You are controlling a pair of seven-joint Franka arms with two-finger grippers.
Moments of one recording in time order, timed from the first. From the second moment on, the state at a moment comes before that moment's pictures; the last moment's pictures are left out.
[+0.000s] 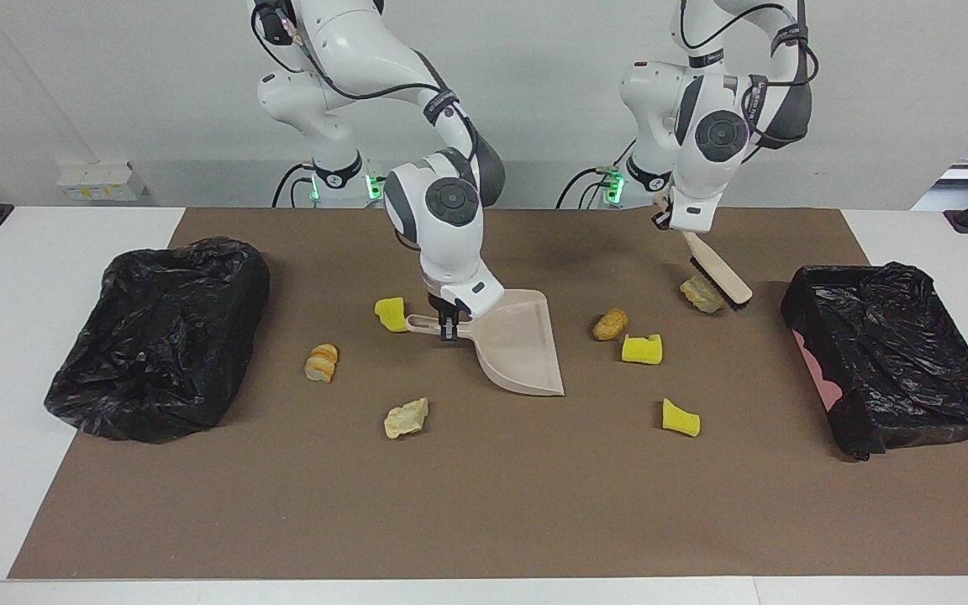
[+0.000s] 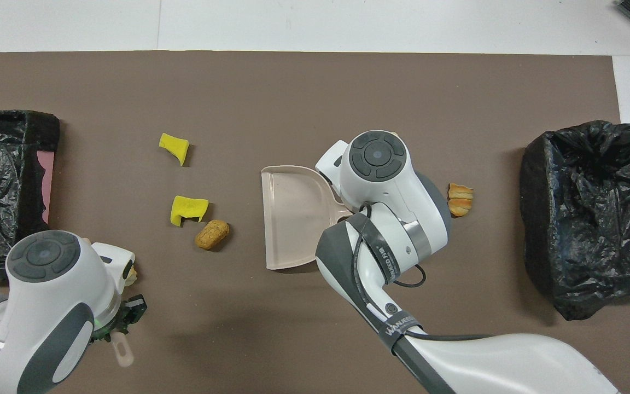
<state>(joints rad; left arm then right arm) -0.37 -0.33 0.08 -2.45 0.12 1.67 -0.80 0.52 0.37 -0.02 -1.72 -0.02 2.01 -1.08</state>
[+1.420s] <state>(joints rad) -0.52 -0.14 0.06 -2.42 0.02 2.14 -0.55 0.58 0.39 -0.02 -1.75 -0.02 2.08 -0.97</state>
